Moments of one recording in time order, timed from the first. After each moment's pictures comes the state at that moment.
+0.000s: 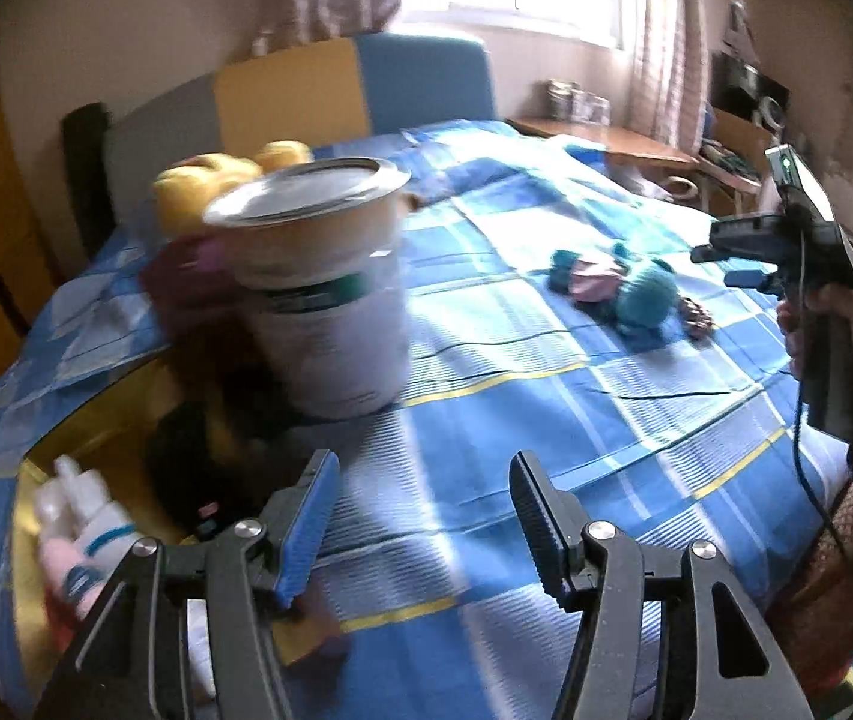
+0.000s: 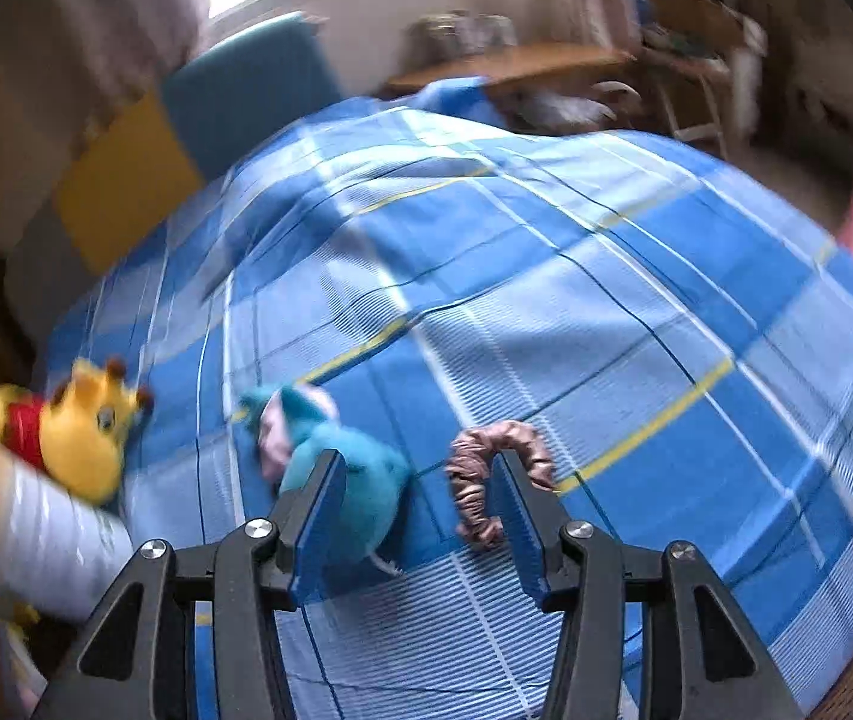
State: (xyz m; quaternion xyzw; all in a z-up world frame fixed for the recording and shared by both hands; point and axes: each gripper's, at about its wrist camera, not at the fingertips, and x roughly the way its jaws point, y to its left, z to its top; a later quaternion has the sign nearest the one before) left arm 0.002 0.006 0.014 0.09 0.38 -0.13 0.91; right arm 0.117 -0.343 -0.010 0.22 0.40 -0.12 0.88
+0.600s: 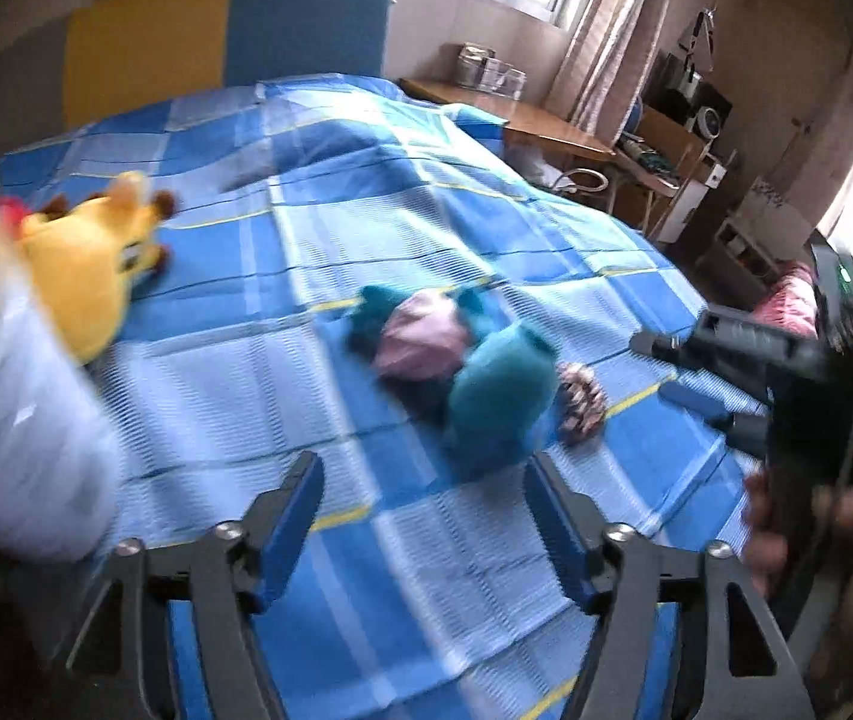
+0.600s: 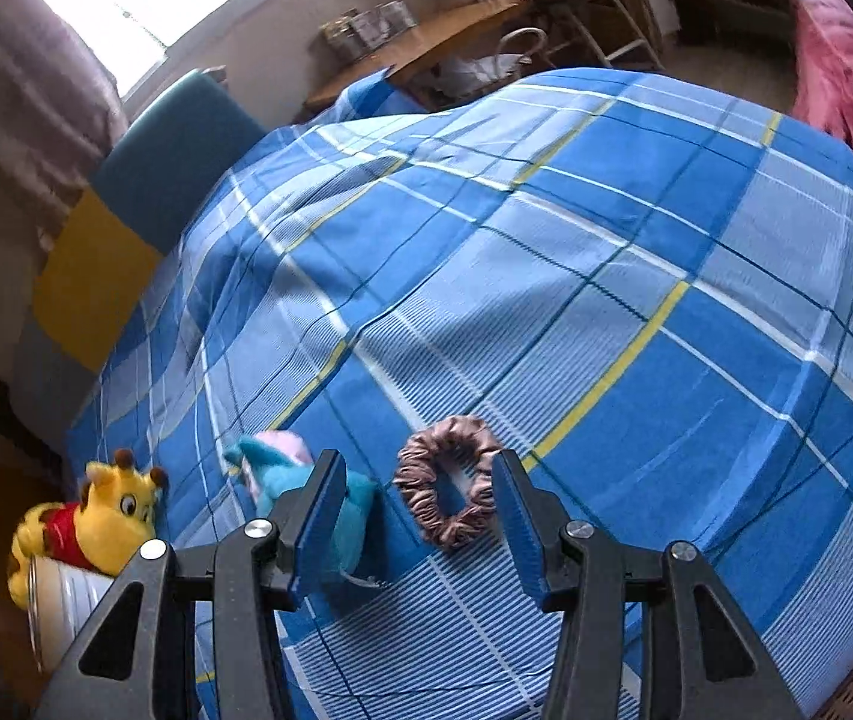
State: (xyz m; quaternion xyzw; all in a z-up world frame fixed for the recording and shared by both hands) left arm 0.130 -0.141 -0.009 0.00 0.44 -0.25 0.86; right arm 0.099 -0.384 -0.022 0.35 0.38 -0.15 0.84
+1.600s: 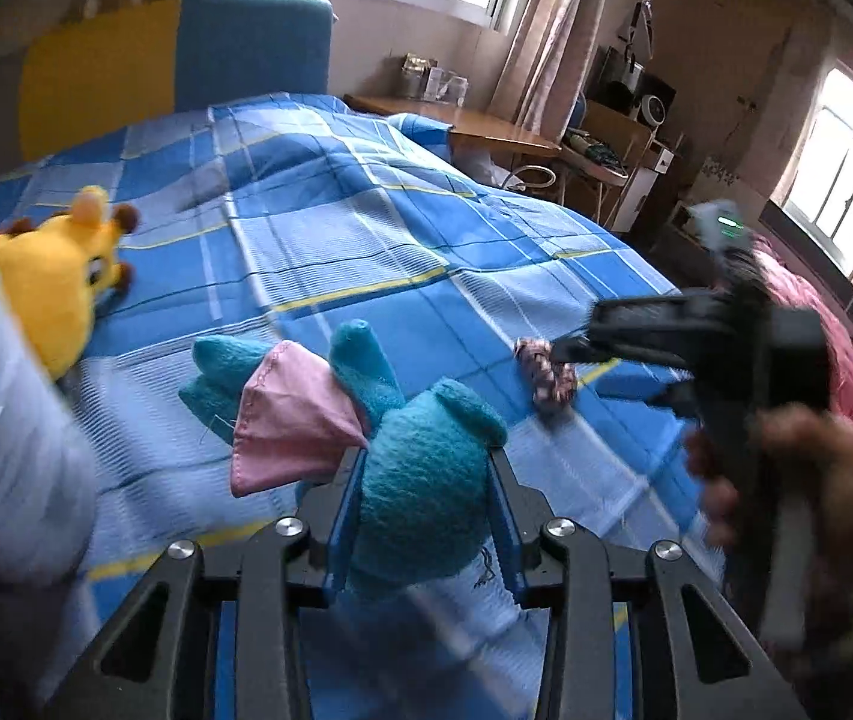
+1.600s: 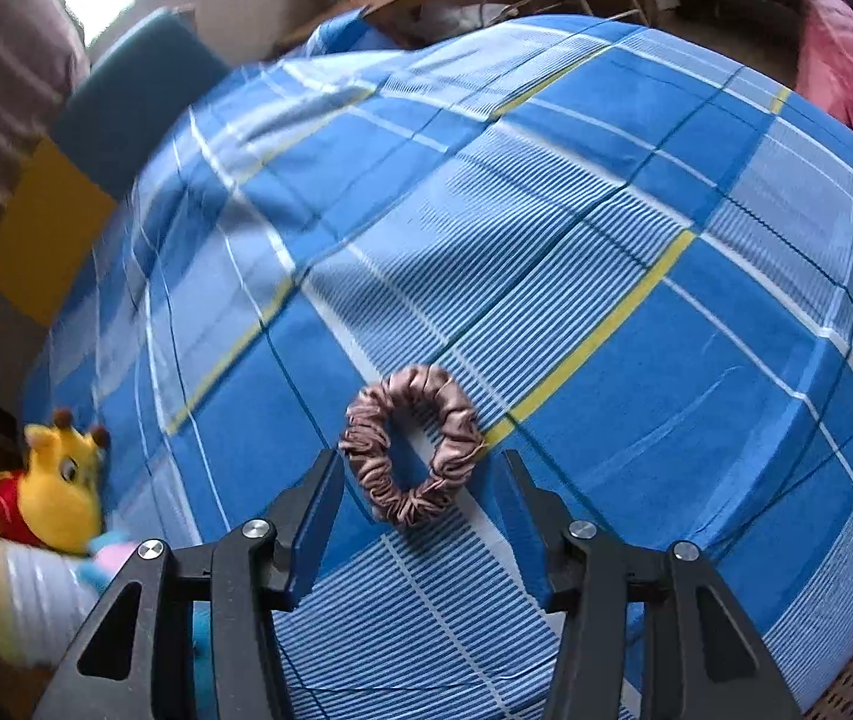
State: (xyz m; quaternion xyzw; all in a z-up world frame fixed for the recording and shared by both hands) left arm 0.097 -0.121 -0.019 0.03 0.40 -0.31 0.86; right arm 0.122 -0.377 -0.053 0.31 0.46 -0.16 0.81
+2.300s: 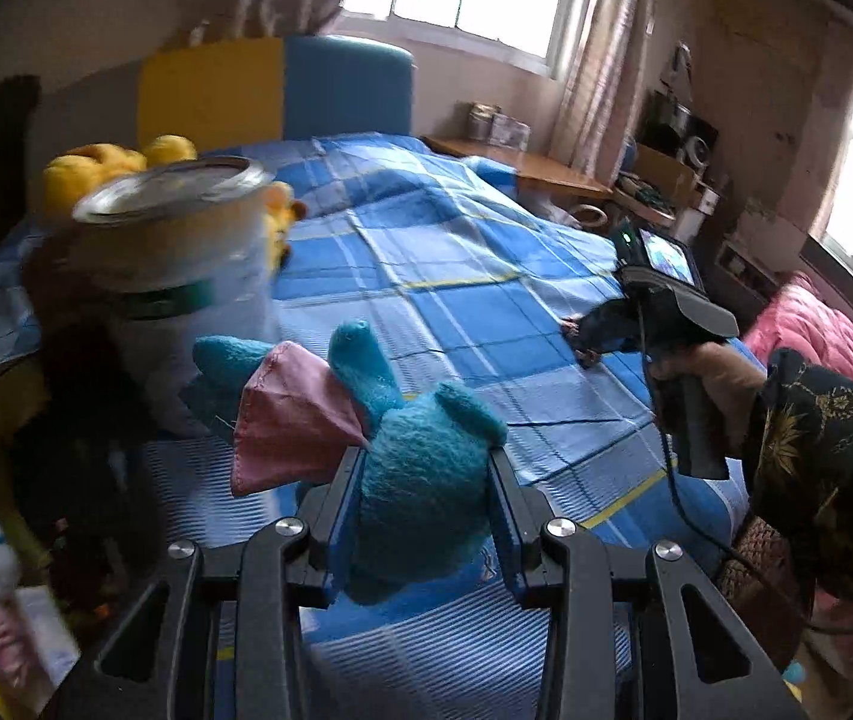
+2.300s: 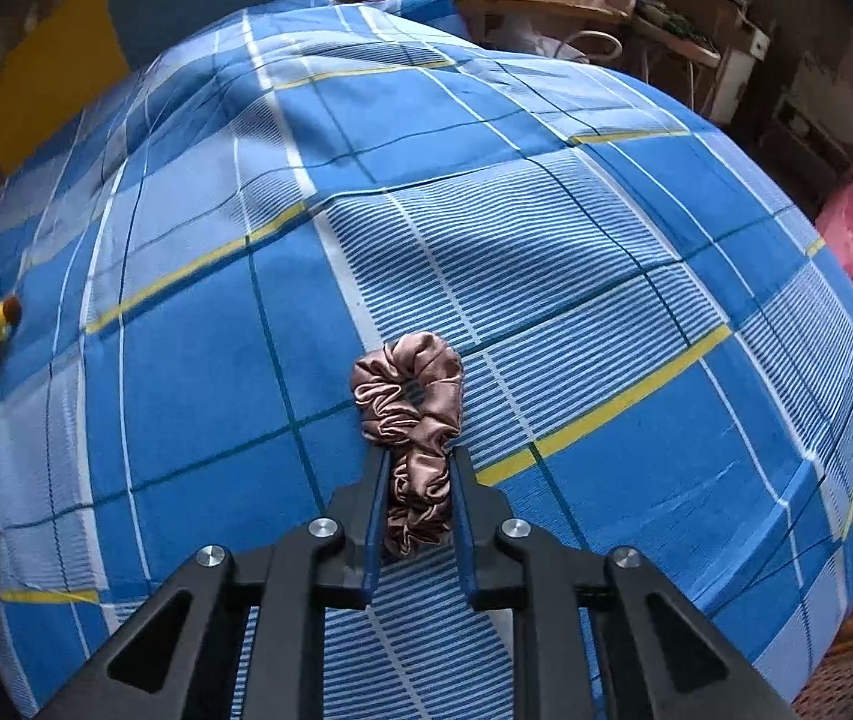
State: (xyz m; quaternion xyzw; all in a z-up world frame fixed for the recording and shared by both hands) left arm -0.002 -0.012 0.010 0.01 0.36 -0.23 0.90; right arm 0.149 -0.335 -0.072 0.11 0.51 -0.18 0.83
